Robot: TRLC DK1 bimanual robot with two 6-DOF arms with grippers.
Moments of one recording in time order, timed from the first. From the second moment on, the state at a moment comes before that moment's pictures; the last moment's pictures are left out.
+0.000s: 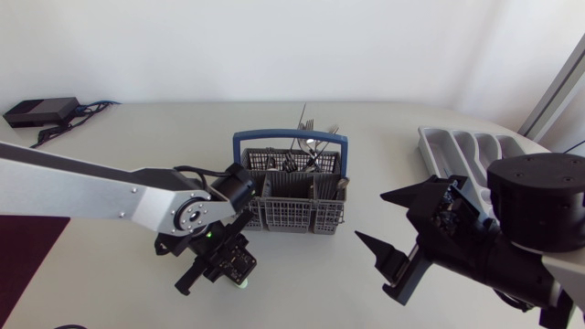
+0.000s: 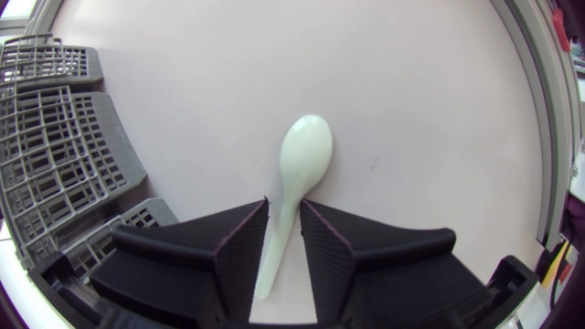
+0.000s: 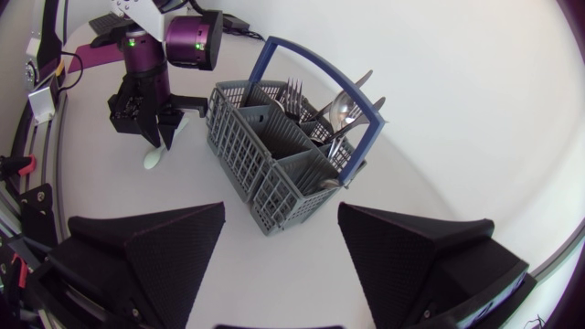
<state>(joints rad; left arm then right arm) -0.66 1.77 0.88 -0.55 -0.05 1.58 0.68 0.80 0.48 -0.22 0.06 -0.39</state>
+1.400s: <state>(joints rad) -0.64 1.55 0.98 -0.71 0.43 1.23 0.63 0.76 0.46 -0.25 -0.02 -0.38</state>
